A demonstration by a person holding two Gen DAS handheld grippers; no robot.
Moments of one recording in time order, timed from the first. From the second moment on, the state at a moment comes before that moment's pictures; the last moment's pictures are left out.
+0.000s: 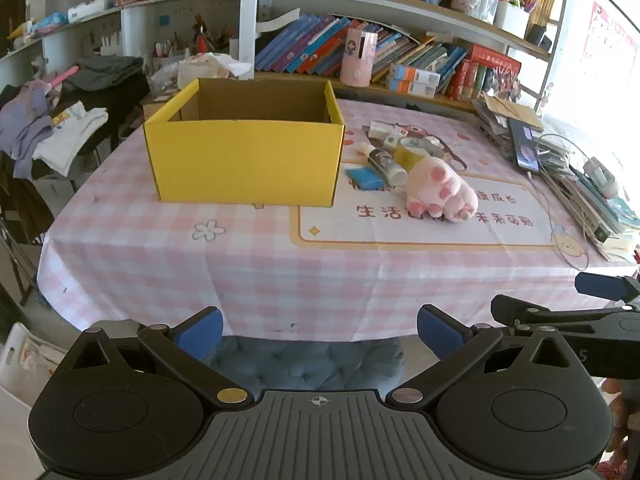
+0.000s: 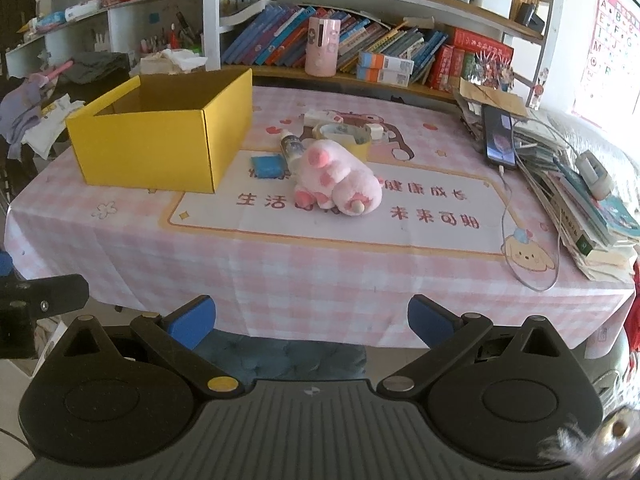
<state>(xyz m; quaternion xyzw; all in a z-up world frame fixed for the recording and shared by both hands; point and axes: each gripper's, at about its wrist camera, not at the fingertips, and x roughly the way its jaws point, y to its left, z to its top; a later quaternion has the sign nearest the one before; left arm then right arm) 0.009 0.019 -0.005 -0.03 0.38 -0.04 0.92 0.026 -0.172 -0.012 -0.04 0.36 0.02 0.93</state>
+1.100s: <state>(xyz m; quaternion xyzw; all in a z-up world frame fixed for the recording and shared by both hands) 0.012 0.018 -0.001 -0.03 0.37 -0.04 0.93 0.029 -0.167 -0.012 -0.04 0.35 0.05 0.93</state>
